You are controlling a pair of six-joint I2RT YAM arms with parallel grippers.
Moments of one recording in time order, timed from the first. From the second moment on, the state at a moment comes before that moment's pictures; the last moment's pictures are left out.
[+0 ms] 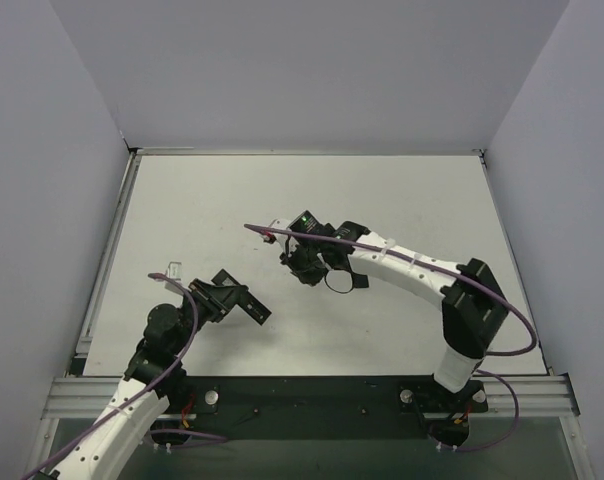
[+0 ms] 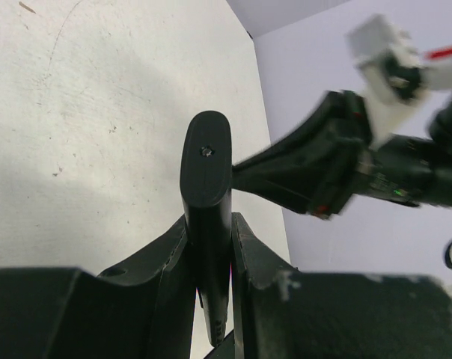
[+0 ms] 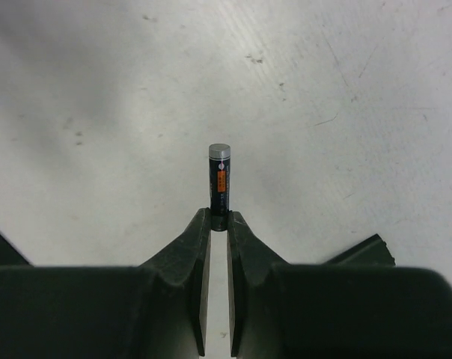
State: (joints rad) left arm -0.40 0.28 0.05 0.14 0.16 -1.14; right arm 0.85 1.77 1.32 -0.63 -0.04 -0.14
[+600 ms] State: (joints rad) left arm -0.40 0.30 0.04 0.36 0.13 -1.26; right arm 1.11 1.63 1.60 -0.93 -0.05 0.01
